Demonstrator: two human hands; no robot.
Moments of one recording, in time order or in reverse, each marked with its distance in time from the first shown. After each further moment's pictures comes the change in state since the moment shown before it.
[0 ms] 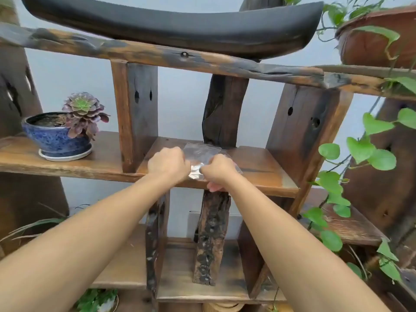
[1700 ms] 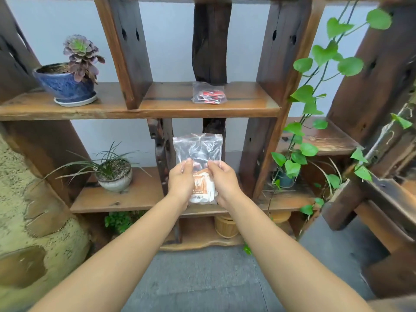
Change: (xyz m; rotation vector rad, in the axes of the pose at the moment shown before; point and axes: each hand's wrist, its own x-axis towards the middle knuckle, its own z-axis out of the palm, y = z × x) left_hand -0.242 0.000 0.061 -1.190 -0.208 -0.485; right_hand -0.186 0.135 0.100 1.110 -0.021 0.222
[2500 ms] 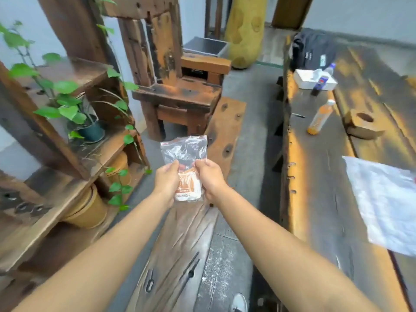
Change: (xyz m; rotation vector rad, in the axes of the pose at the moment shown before) left_hand -0.317 -0.127 0.115 0.262 -1.086 -0.282; right_hand -0.342 0.127 -0.213 0.312 1.112 -0.086
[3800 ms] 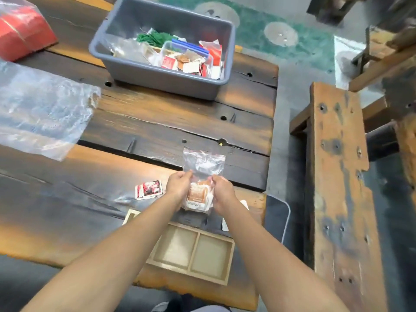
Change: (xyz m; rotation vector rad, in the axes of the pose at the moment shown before) left_hand -0.442 -0.403 0.373 1.166 -1.439 -0.325; right_hand -0.399 0.277 -0.512 1.218 1.516 0.178
